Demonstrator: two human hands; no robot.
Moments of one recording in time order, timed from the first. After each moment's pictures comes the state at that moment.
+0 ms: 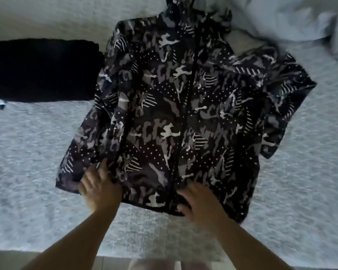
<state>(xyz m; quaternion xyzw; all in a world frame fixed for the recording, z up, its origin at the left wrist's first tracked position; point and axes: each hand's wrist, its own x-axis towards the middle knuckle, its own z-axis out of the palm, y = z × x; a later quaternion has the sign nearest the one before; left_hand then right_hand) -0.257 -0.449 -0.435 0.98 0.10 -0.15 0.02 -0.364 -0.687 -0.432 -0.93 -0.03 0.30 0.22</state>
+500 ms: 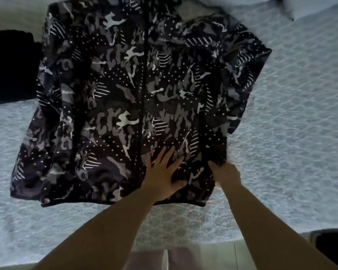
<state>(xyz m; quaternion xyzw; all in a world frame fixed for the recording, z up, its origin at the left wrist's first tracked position) -0.320 -0.629 -0.494 0.85 -0.40 -0.33 0.05 -0.398 -0.816 -0.452 -0.68 0.58 0.29 0.34</state>
